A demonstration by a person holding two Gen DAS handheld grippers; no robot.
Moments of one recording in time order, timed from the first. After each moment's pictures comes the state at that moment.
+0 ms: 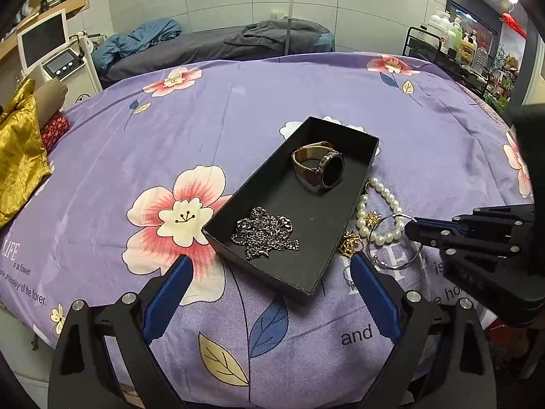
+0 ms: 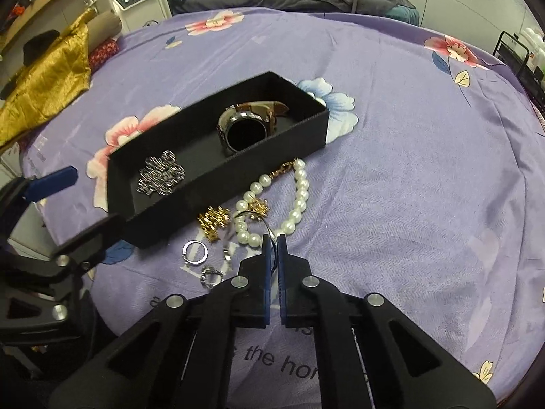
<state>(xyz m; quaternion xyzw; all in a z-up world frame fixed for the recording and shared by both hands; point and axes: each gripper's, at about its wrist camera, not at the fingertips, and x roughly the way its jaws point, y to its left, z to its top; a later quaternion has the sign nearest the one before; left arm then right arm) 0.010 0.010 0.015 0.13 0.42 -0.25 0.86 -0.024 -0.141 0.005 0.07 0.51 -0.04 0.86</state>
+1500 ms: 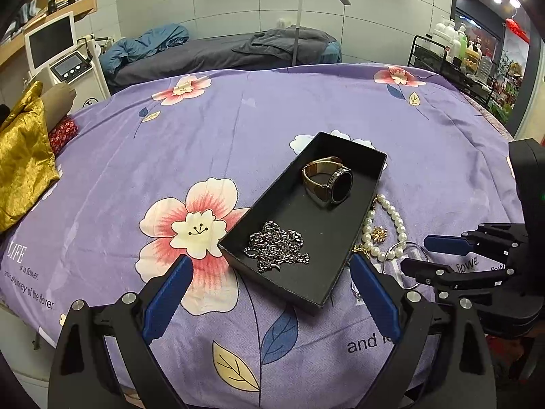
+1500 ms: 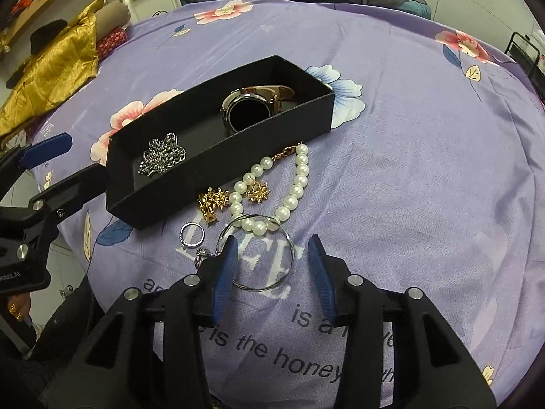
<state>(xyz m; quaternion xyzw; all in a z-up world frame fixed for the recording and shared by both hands) 0.017 0.015 0.026 0.12 0.41 -0.24 0.87 -0.028 -0.140 -0.009 0.06 0.53 -0.02 0.85</state>
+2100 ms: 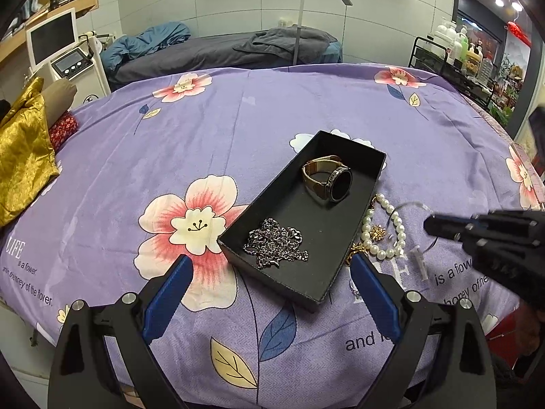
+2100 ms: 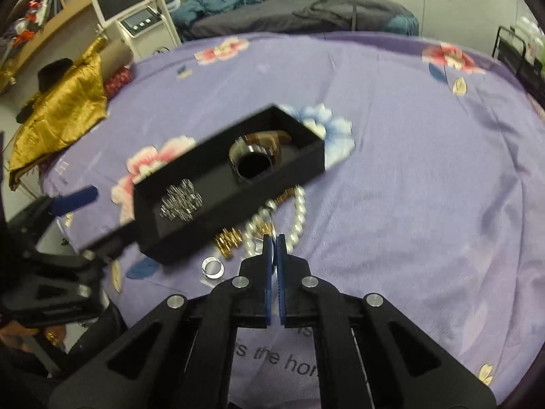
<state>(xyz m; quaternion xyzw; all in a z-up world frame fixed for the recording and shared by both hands) 0.016 0.017 0.026 0.11 0.41 -0.24 0.87 -0.033 -0.149 0.034 0.10 0.46 -0.02 0.88</state>
